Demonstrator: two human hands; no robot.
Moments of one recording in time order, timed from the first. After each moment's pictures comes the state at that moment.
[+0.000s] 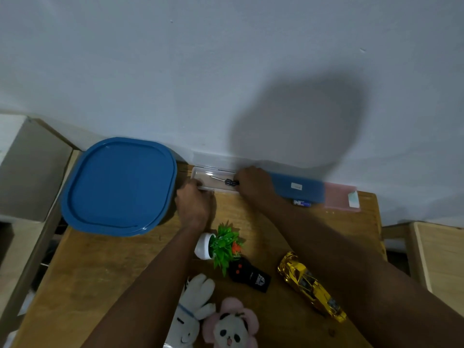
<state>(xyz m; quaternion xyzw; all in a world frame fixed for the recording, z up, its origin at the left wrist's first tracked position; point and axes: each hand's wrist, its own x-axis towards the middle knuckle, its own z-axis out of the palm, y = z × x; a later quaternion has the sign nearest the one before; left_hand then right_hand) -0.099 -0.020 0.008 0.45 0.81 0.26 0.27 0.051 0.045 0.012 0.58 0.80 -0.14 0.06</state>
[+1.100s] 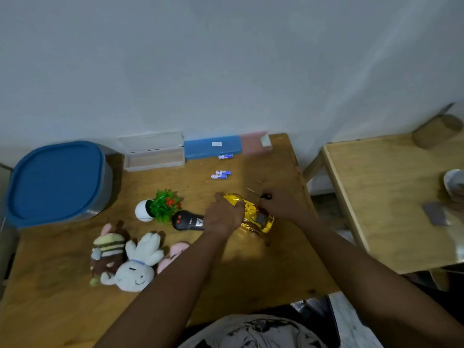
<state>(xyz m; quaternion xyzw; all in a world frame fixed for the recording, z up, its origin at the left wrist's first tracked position) 0.103 -0.179 0.036 0.58 0.71 -0.02 0.39 0.279 -0.189 0.026 0.73 0.53 -0.41 -0.09</state>
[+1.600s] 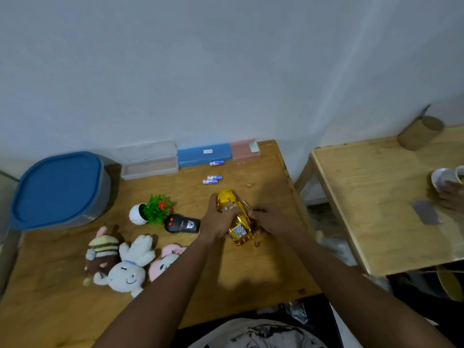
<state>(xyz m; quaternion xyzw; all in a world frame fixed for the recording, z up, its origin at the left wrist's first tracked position) 0.107 -0.208 0.045 0.45 0.66 0.15 0.59 0.274 -0.243 0.035 0.69 0.41 -0.54 -0.24</state>
